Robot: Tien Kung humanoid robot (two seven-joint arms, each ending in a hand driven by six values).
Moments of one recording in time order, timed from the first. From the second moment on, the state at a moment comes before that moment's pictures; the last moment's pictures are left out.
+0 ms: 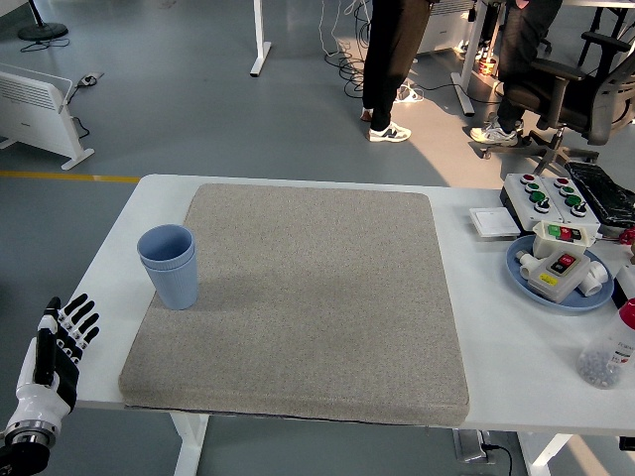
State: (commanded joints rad) left arm 0.04 0.22 -1.38 -1.41 0.72 0.25 -0.23; right arm 0.25 -0.16 0.64 0.23 -1.01 -0.13 -0.26
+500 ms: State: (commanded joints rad) left arm 0.04 0.23 -1.36 -1.41 0.74 0.26 -0.22; right arm 0.25 -0.16 0.64 0.24 -1.02 -0.12 -0.27
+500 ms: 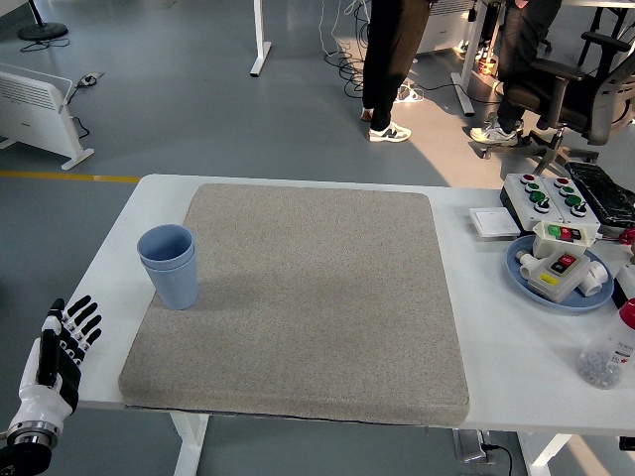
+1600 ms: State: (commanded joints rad) left arm 0.07 0.23 -1.37 -1.41 0.75 0.28 -0.23; right arm 0.23 -0.15 0.62 0.24 -1.00 -0.13 -0.27
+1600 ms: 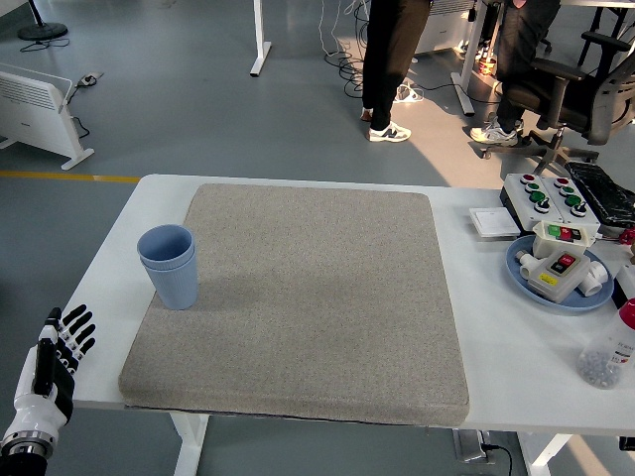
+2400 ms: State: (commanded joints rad) left arm 0.06 0.22 -1.38 -1.41 0.75 0.28 -0.23; right arm 0.24 -0.16 0.62 0.24 -1.00 -0.13 -0.27
